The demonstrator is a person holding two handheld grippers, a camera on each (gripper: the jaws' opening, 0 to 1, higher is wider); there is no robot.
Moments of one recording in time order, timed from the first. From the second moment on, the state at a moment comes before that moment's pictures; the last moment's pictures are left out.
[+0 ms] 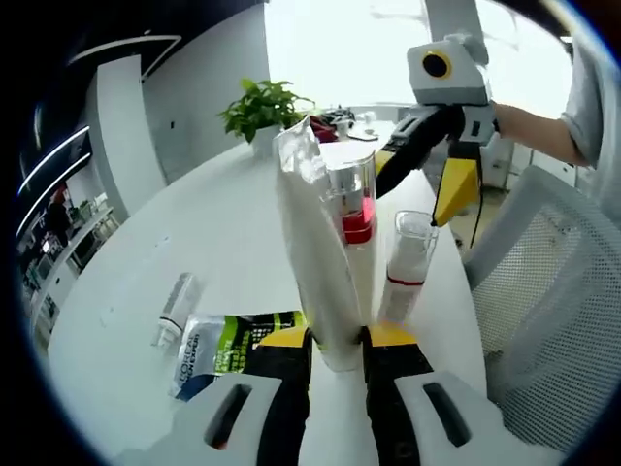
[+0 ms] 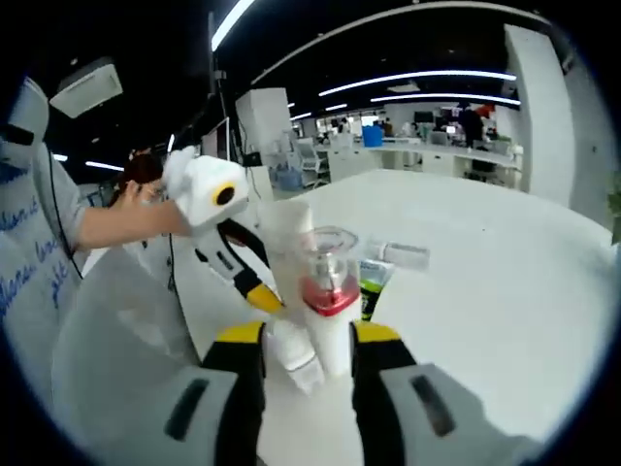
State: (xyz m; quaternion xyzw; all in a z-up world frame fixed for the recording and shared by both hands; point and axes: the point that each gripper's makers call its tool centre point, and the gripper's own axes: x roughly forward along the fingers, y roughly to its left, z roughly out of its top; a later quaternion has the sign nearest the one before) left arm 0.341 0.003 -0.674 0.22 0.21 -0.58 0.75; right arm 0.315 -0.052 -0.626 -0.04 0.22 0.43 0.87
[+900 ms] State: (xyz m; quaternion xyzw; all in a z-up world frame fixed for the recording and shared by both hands) left arm 0.323 0.052 -0.696 0.25 0.29 -0.55 0.75; right arm 0.286 -0.056 -0.687 -0.12 0.34 0.43 0.83
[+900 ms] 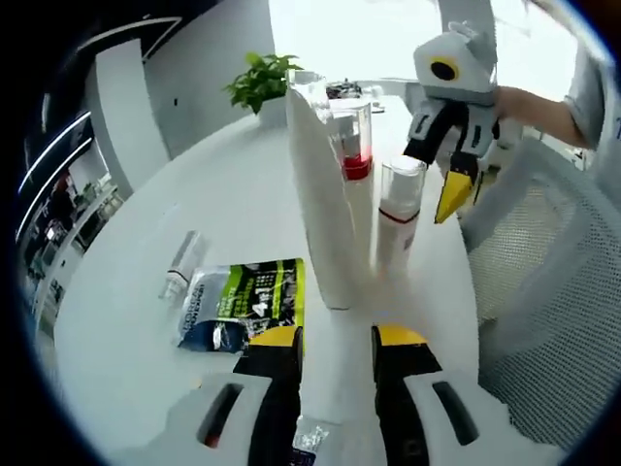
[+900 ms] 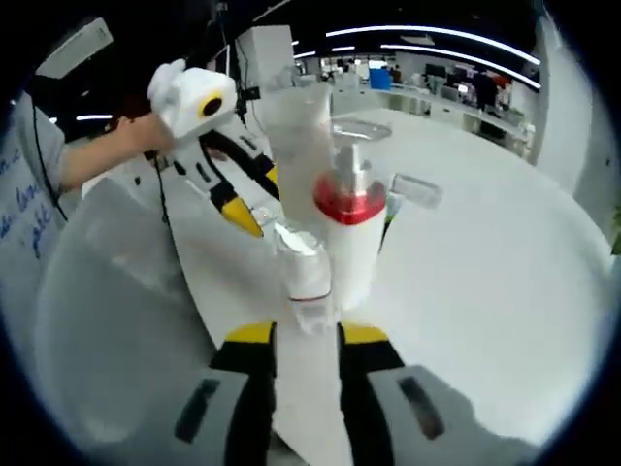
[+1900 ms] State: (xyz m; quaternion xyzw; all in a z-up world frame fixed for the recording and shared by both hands) left arm 0.282 -0.030 -0.707 0.21 0.28 -0.56 0.75; right arm 0.296 -0.044 -0.709 -0.17 0.36 0.44 0.80
